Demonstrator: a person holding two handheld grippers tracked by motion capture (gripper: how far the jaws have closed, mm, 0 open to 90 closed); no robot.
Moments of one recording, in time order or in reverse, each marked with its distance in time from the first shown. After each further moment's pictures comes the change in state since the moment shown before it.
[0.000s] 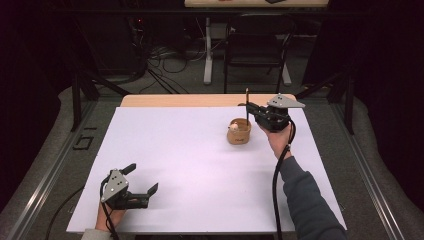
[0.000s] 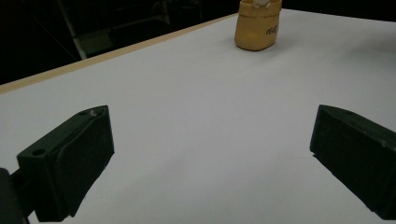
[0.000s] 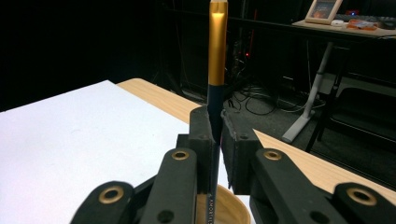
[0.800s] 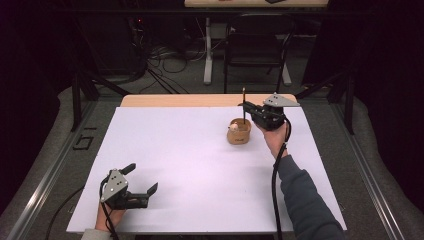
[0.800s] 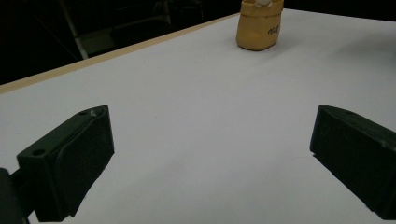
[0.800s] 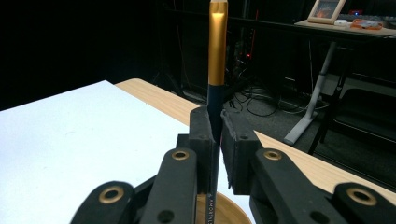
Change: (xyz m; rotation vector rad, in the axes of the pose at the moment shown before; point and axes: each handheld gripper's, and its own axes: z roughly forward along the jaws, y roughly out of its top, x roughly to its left) left arm 0.001 0.000 -0.001 0.003 0.004 0.003; right arm -0.002 -0.006 0.016 -0.007 0.006 0.001
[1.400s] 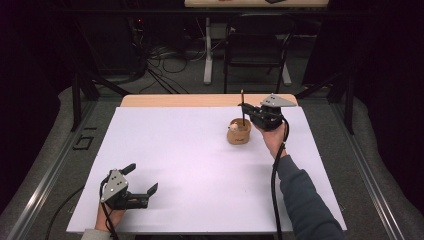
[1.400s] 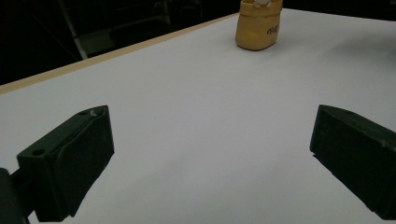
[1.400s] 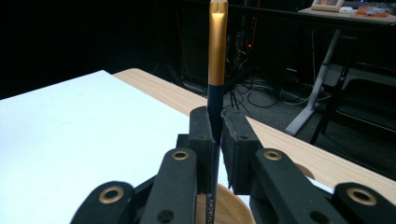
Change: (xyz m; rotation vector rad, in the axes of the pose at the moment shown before) left arm 0.000 0.000 0.000 -0.001 -0.003 0.002; right arm -0.002 -0.007 0.008 0.038 0.001 0.003
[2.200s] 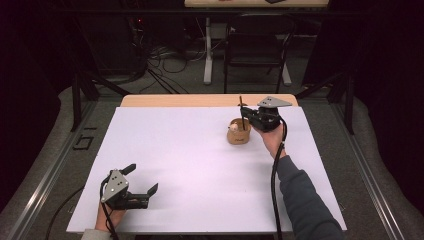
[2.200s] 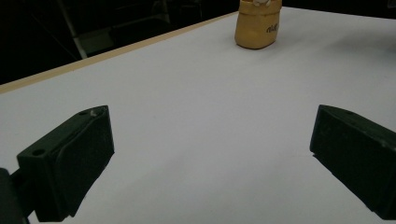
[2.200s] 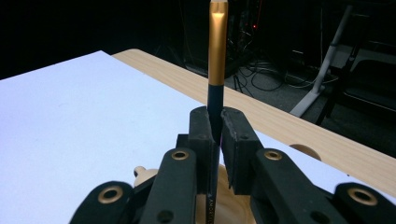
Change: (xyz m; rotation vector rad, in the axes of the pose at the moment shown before) left arm -0.001 0.000 0.000 0.006 0.000 0.002; right arm -0.003 -0.010 0.010 0.075 0.013 0.010
